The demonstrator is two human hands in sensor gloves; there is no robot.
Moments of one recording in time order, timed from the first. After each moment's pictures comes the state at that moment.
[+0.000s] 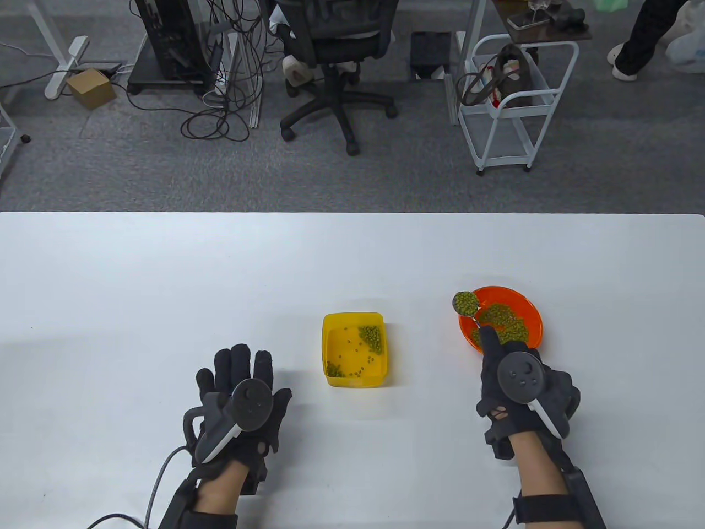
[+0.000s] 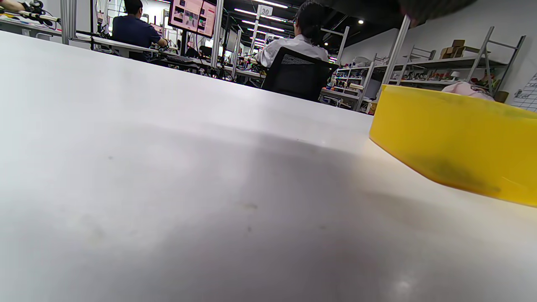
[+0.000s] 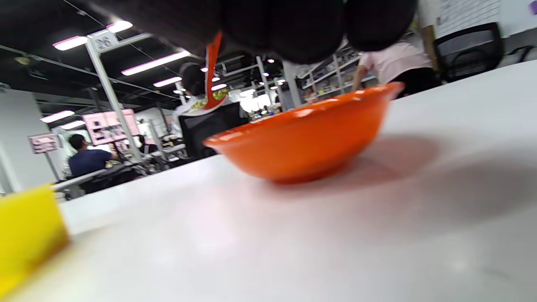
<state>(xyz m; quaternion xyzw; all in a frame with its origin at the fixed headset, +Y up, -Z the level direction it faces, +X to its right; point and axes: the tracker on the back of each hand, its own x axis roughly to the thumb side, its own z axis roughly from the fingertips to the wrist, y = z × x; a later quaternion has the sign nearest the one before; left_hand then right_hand) -0.208 -0.735 -0.241 -0.03 -0.01 0.10 0.99 0.220 -0.725 -0.273 -0.04 -0.07 0.98 0.17</state>
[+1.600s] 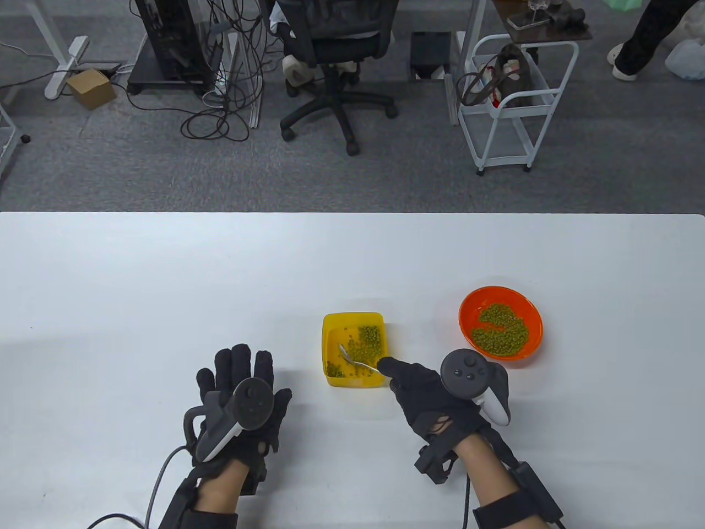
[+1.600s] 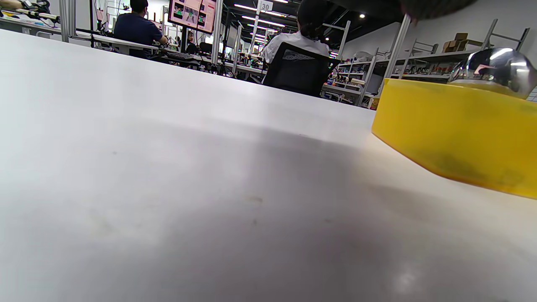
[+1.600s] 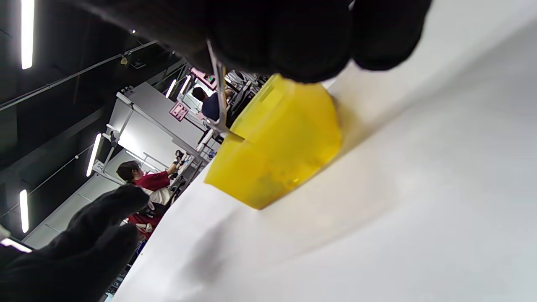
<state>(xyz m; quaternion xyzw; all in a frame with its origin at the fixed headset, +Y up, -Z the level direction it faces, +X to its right) -0.207 -0.736 -0.242 -0.04 -0.01 0.10 0.99 0.128 -0.742 -0.275 0.13 0.12 0.88 0.44</state>
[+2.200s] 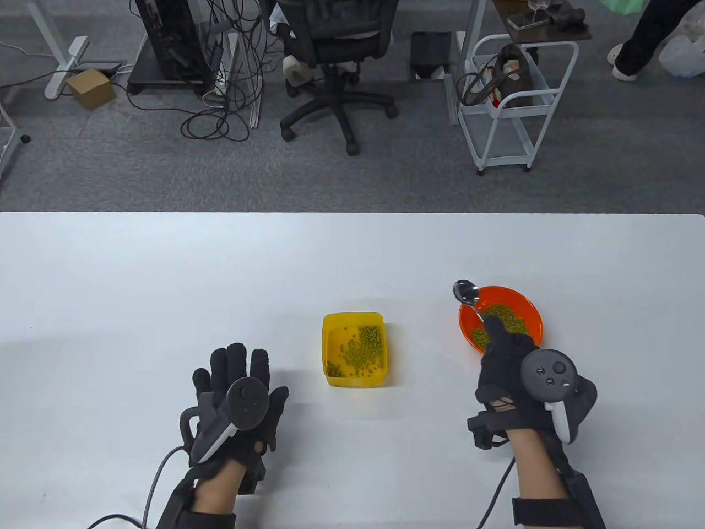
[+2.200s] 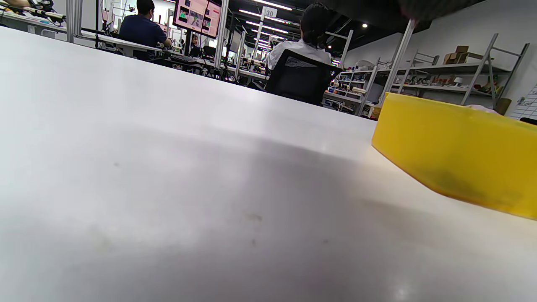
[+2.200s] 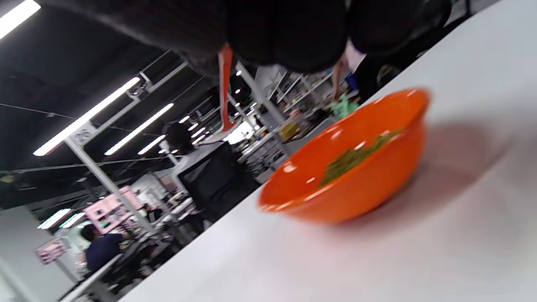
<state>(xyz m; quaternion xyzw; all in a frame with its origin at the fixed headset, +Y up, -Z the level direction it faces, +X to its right) -0.213 -0.732 -0.241 -0.03 -0.01 0.12 0.99 0.253 -0.708 -0.264 -0.14 -0.12 0.93 0.32</state>
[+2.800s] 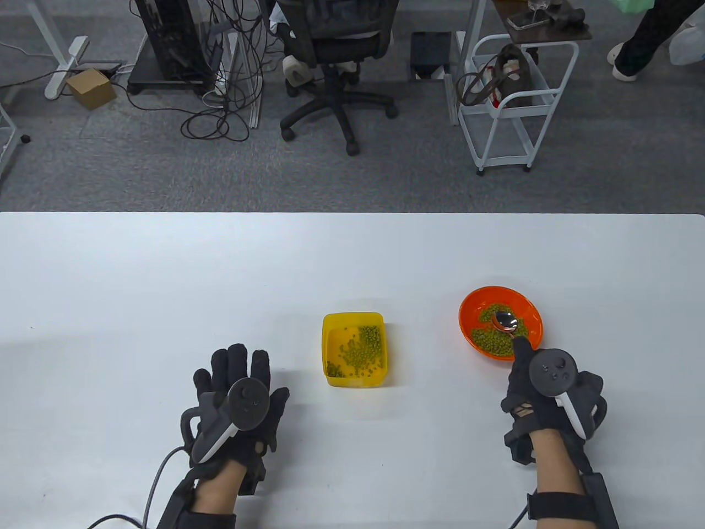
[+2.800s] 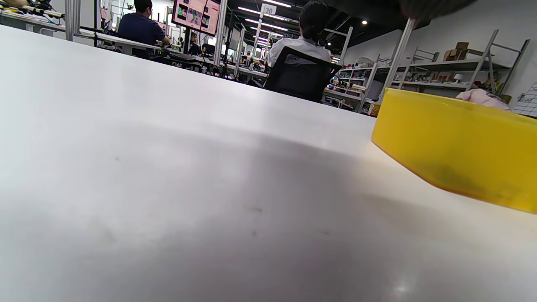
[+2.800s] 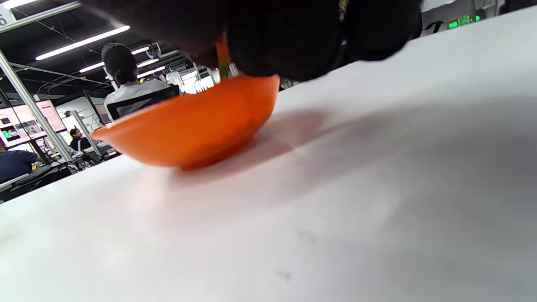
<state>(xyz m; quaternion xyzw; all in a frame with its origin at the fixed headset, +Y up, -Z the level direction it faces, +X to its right) -0.211 -0.733 -0.240 -0.03 -0.01 0.11 0.99 0.278 -0.751 -0.275 -0.16 -0.01 0.97 0.19</state>
